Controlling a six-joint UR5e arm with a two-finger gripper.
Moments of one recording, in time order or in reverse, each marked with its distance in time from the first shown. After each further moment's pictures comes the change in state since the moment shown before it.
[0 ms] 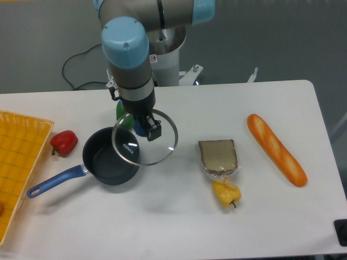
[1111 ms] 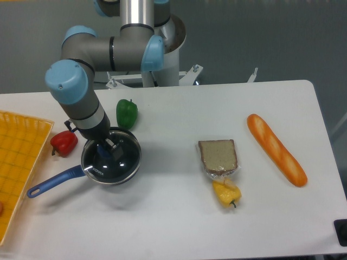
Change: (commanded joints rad) arm -0.207 -0.103 -0.085 0.200 0.083 -0.411
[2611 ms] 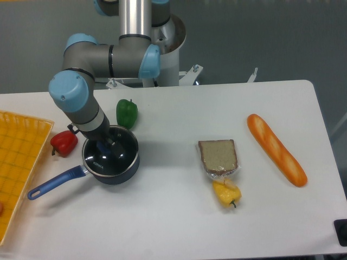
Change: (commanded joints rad) arm -0.055 -0.035 -0.133 0.089 0.002 -0.116
